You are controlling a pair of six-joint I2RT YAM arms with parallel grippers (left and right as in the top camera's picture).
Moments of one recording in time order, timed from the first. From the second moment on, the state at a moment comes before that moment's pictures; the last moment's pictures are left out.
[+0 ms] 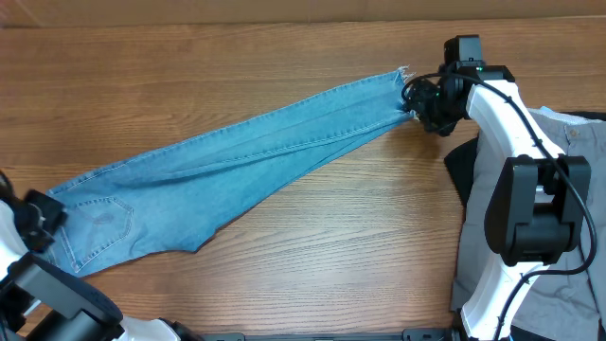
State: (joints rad) left arm 0.84 1.69 1.26 -1.00 -0.01 -0.31; right arm 0.01 2.07 1.62 -0.78 -0.23 0.55
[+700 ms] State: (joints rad) left arm 0.82 1.69 1.09 -0.89 0.01 -0.31; right arm 0.02 2.22 1.62 -0.61 -0.23 0.63
